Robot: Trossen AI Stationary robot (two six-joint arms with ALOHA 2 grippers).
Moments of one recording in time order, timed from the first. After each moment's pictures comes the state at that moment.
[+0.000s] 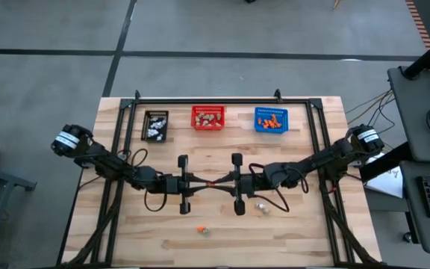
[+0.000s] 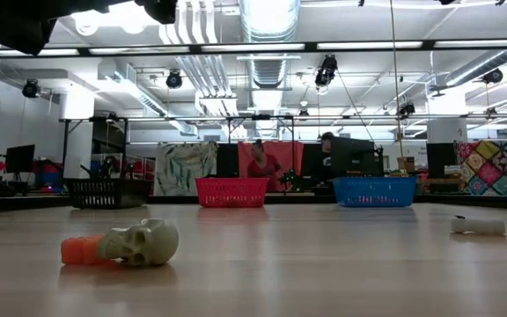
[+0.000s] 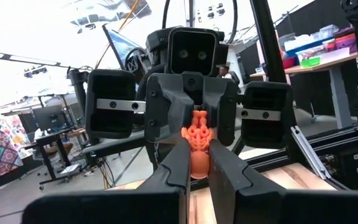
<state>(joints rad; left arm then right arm) -0.40 1.52 0.56 1.23 -0.36 0.37 0.30 1.62 0.93 0.80 0.21 -0.38</state>
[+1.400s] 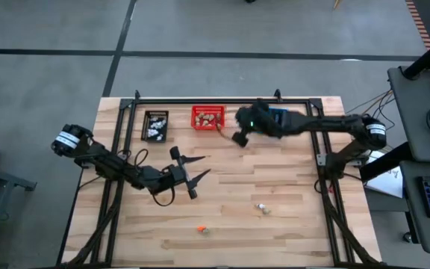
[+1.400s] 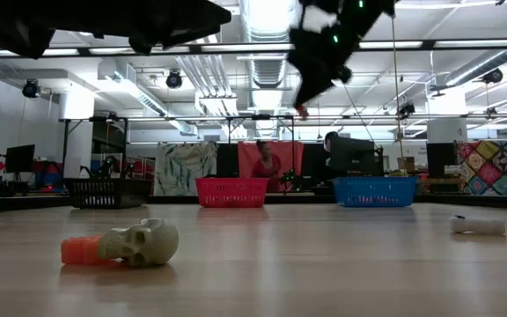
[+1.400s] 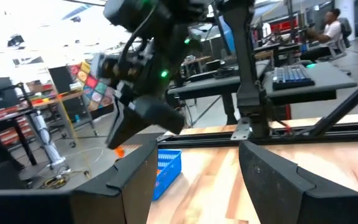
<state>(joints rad) -0.38 1.52 0.55 1.15 -0.78 0.32 -0.22 1.53 1.22 -0.47 0.42 0.08</state>
